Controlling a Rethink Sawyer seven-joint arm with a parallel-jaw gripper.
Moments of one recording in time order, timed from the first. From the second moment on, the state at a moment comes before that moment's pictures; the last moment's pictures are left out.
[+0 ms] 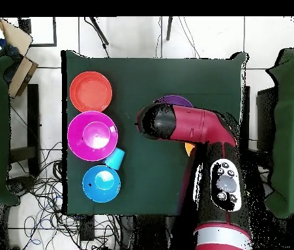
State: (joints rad) arm -0.26 -0.68 -0.03 1.52 -0.15 0.59 2.29
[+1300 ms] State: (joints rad) arm -0.17 -0.77 -0.05 1.53 -0.07 0.63 2.29
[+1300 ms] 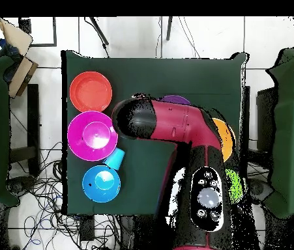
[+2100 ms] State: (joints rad) arm -0.14 -0.82 -0.09 1.58 -0.03 0.65 2.29
